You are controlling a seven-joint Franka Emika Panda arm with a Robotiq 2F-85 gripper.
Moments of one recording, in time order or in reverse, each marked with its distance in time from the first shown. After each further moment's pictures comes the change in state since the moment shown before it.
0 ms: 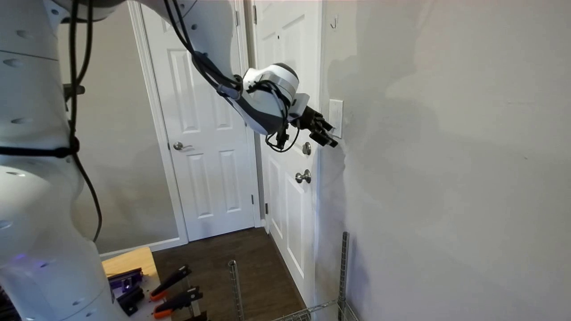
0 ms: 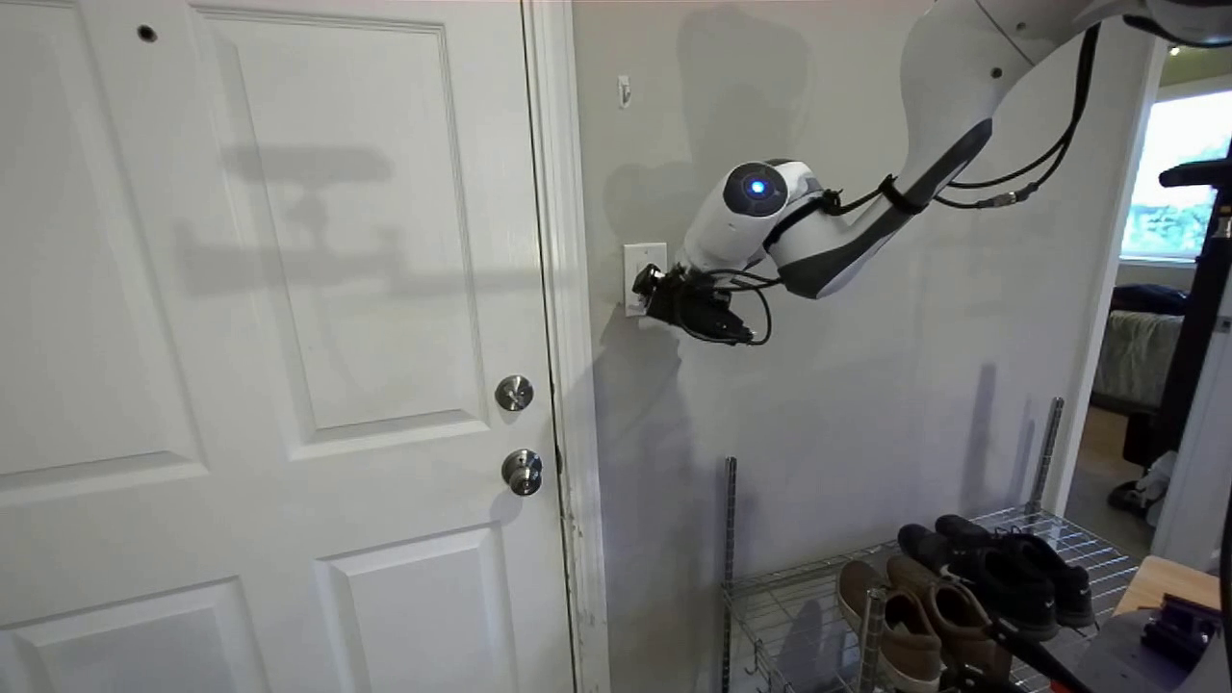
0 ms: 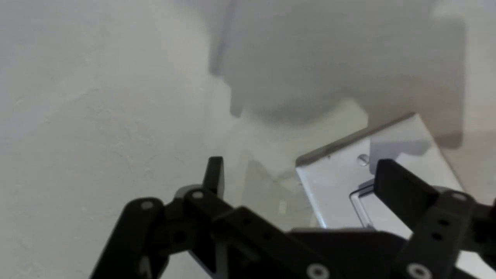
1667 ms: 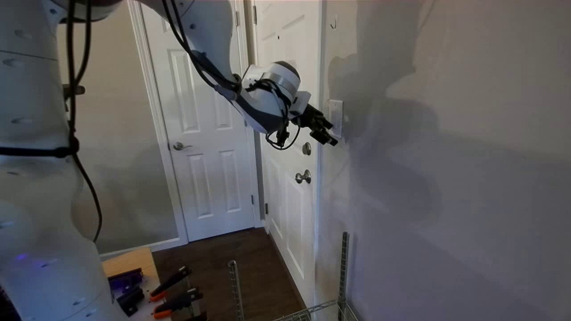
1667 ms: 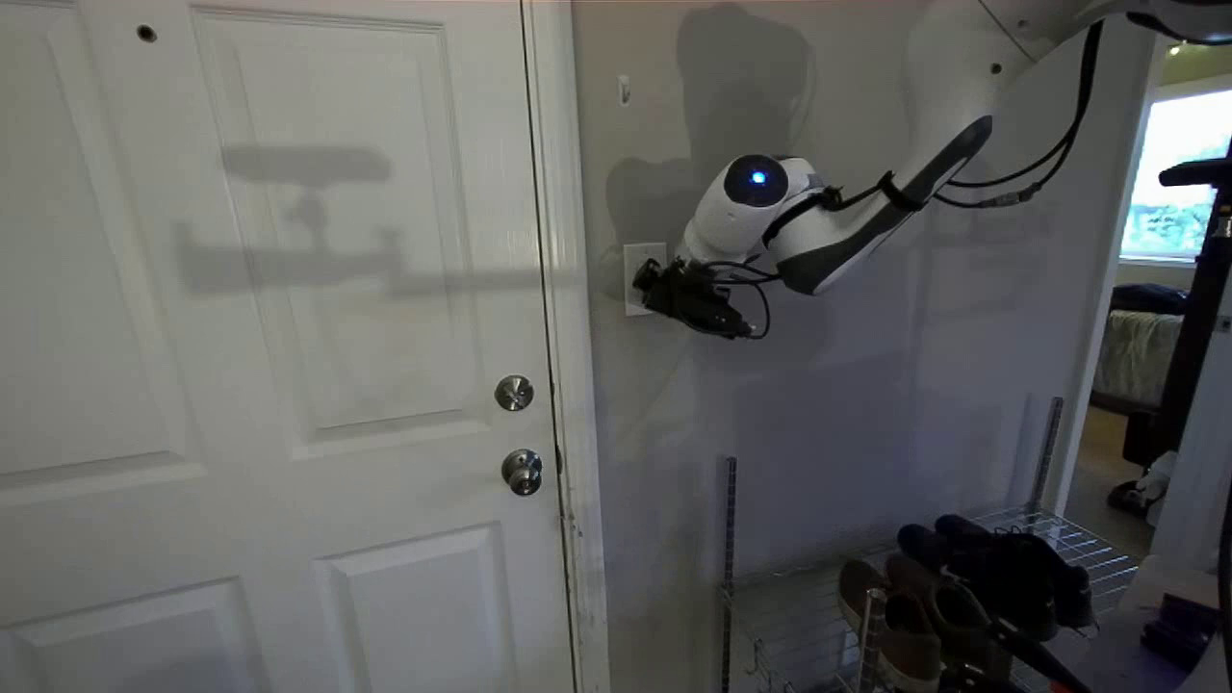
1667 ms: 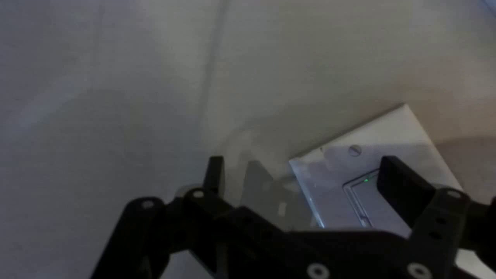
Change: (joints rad) arm 0.012 -0.001 -0.024 0.010 0.052 0.024 -0.036
